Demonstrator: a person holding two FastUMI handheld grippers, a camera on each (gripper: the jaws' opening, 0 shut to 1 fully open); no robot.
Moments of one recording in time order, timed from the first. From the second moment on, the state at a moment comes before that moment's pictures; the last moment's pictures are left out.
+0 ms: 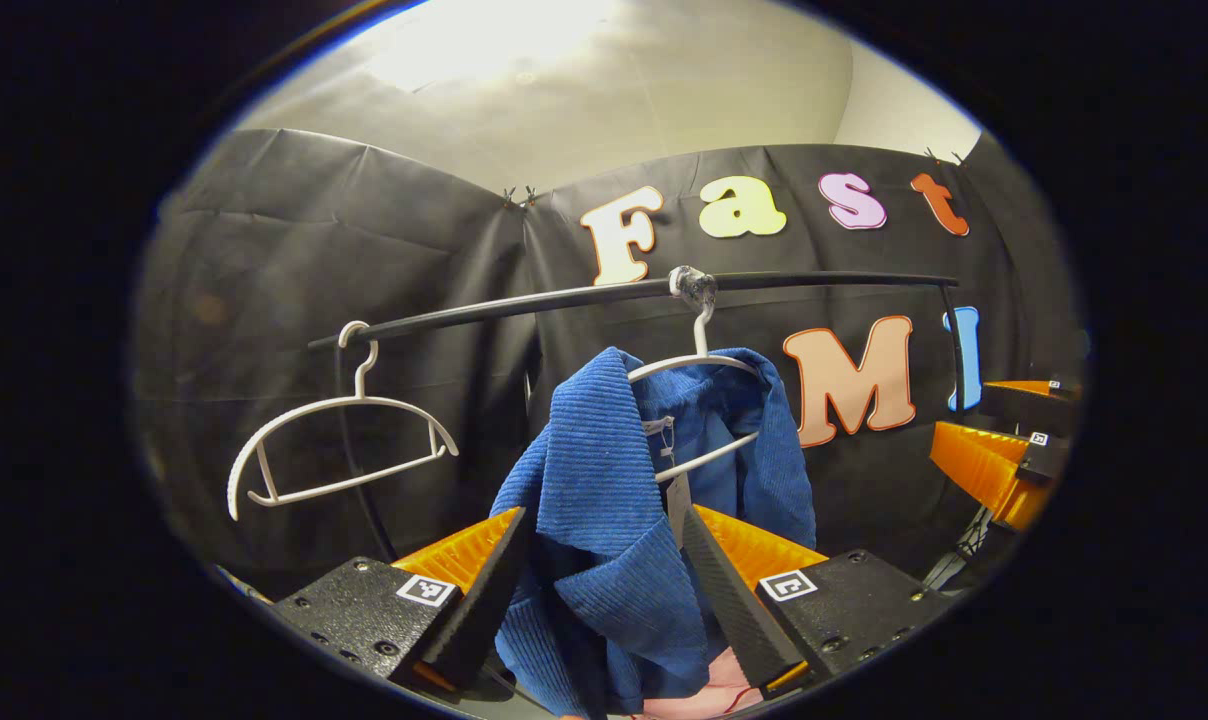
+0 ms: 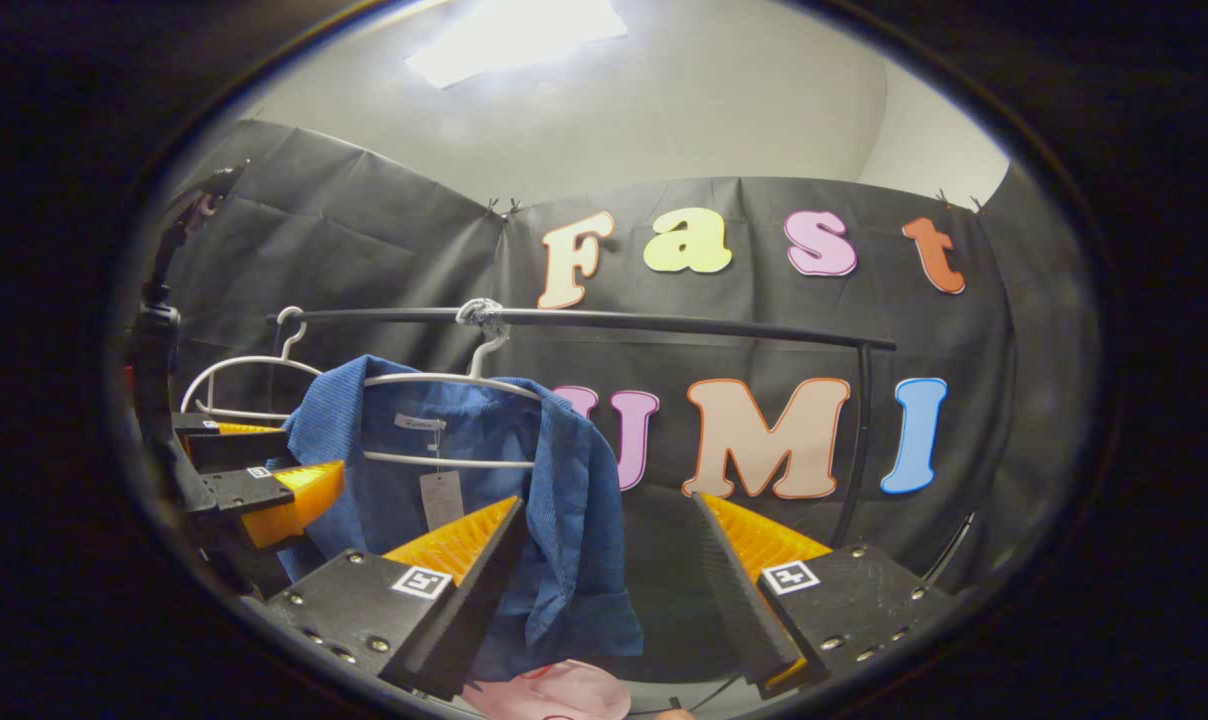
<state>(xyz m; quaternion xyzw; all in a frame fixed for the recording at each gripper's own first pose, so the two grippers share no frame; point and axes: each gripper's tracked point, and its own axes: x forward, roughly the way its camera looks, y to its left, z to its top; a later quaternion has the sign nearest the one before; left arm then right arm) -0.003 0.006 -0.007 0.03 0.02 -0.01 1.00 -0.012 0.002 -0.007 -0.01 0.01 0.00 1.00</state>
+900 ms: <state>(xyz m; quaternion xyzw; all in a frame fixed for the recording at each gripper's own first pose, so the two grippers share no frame) 0.007 0.012 -0.047 0.07 0.06 0.01 1.00 -0.025 -0.009 -0.011 -0.02 0.02 -0.02 1.00</state>
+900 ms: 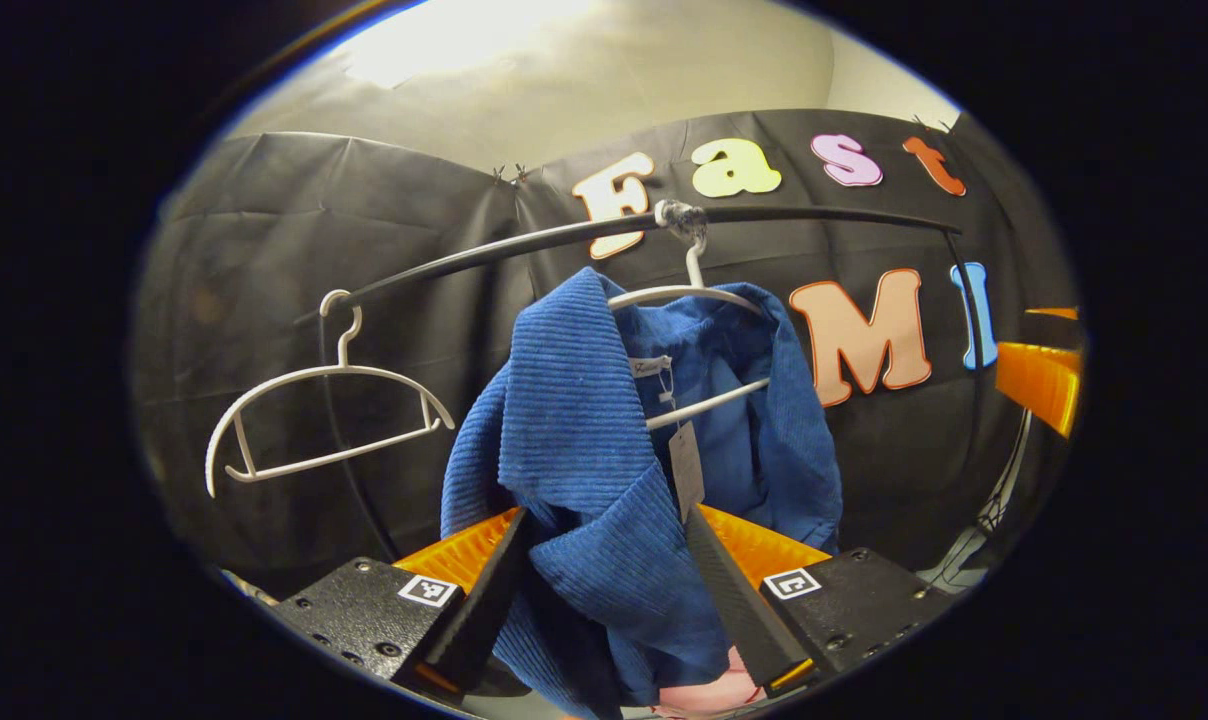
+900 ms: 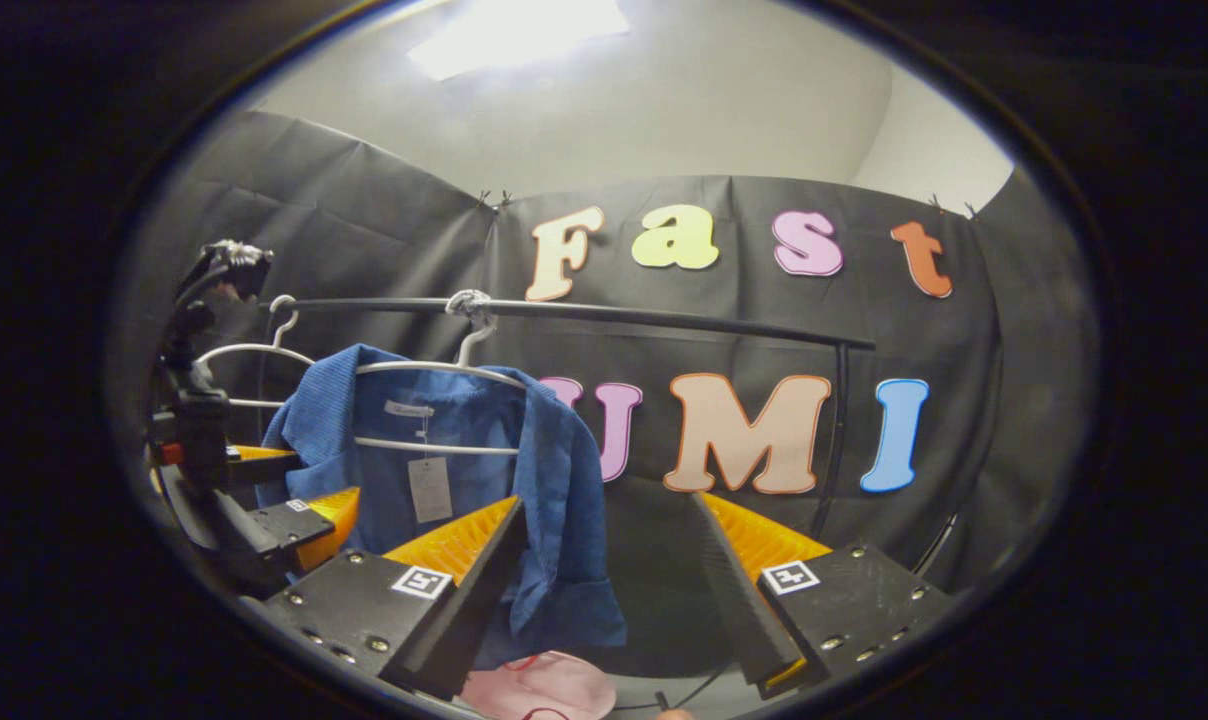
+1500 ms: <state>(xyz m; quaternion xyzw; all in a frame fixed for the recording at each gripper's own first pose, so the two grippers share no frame) 0.035 0.031 -0.057 0.06 0.07 0.01 1.00 -0.020 -0.007 -0.021 -0.02 0.04 -0.03 1.00</state>
